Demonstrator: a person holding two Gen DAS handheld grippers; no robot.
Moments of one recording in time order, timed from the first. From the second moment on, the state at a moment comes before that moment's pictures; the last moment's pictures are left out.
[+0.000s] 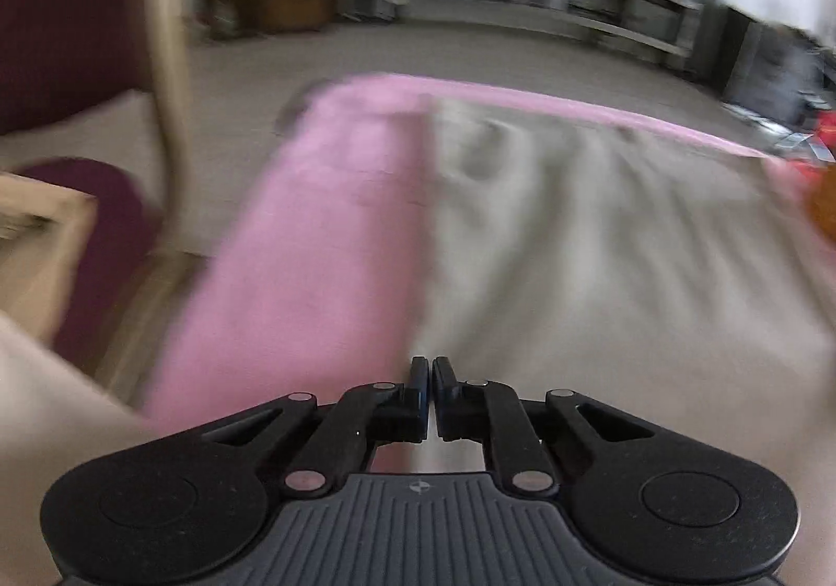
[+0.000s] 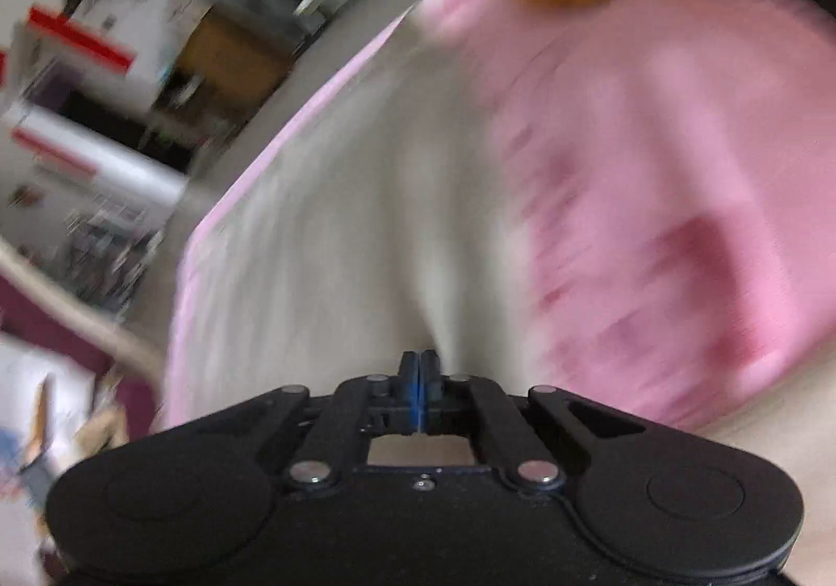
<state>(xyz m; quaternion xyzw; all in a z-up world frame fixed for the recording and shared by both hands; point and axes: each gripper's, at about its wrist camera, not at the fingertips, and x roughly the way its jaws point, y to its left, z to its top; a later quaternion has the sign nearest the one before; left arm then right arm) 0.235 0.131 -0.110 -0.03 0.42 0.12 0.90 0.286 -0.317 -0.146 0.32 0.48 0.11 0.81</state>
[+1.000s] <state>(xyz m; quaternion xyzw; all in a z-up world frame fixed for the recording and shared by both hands) 0.302 0.125 -0.092 -0.09 0.35 0.10 0.93 0.331 -0.317 -0.118 0.33 0.34 0.01 0.88</state>
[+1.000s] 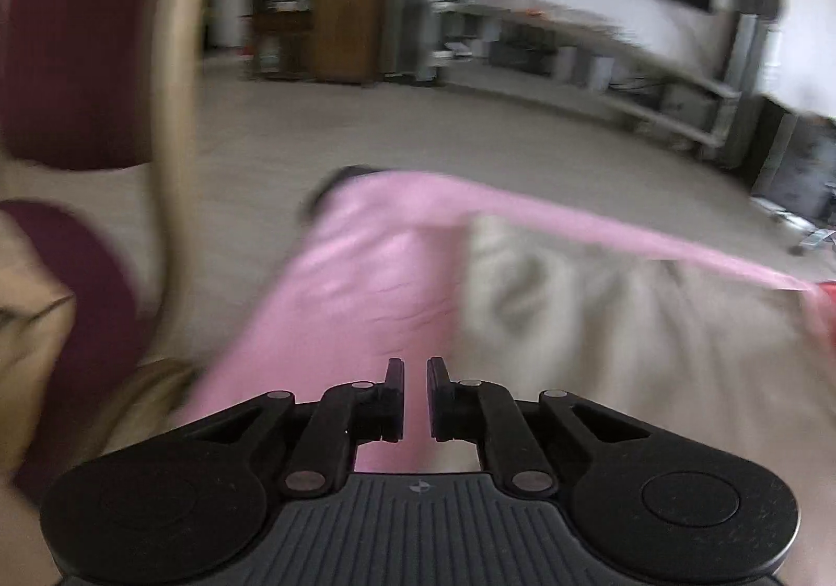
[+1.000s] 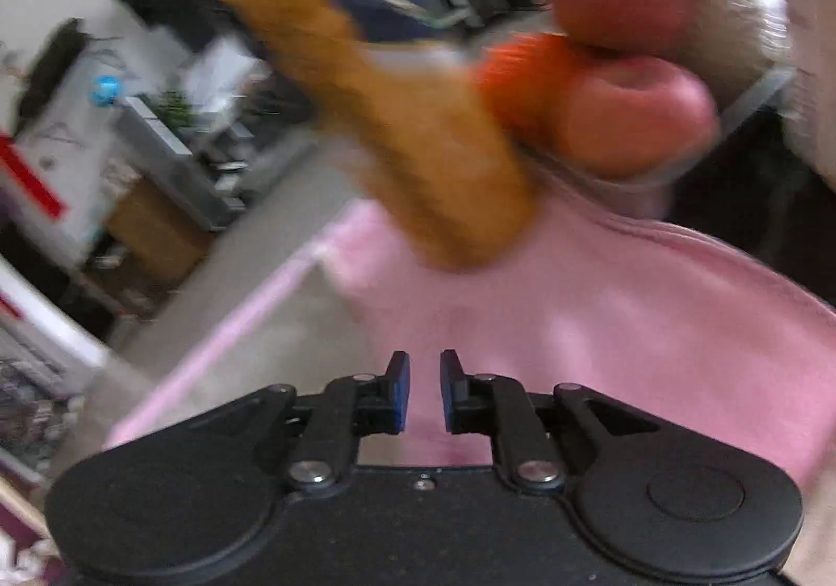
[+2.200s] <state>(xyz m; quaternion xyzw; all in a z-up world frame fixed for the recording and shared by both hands) 0.427 0.125 -0.137 0.07 0.33 0.27 0.90 0.391 -0.262 -0.132 0.26 0.27 -0.07 0.93</state>
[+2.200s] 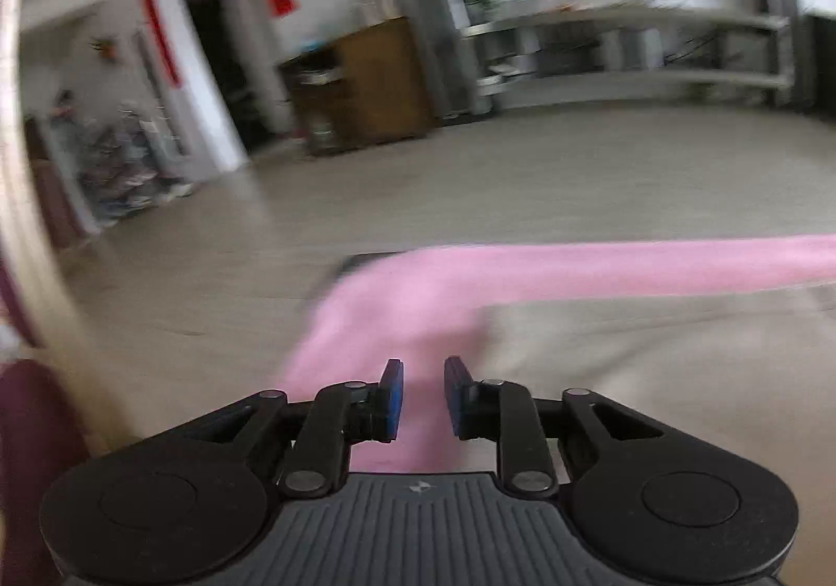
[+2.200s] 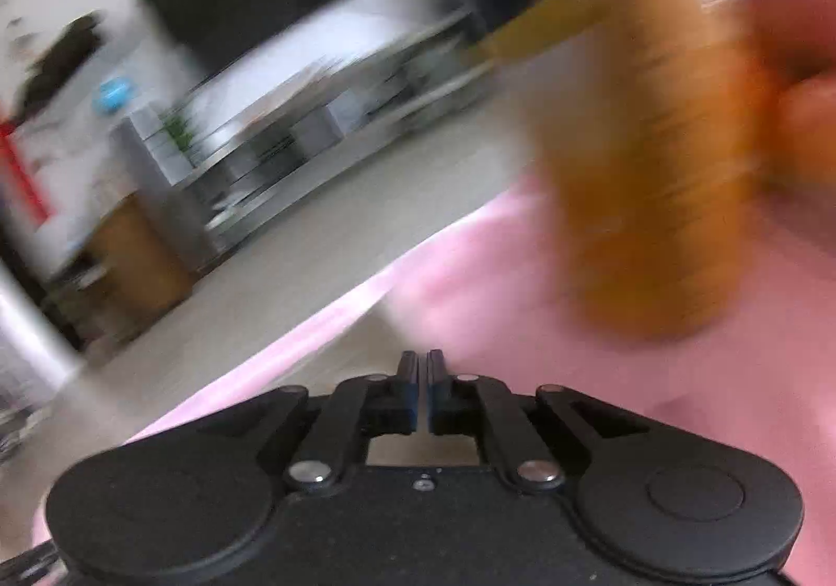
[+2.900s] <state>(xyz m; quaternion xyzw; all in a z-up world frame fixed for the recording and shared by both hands) 0.119 0.103 -0.069 -0.05 0.43 0.08 0.90 0.128 -0.308 -0.033 0.30 0.36 0.04 0.88</state>
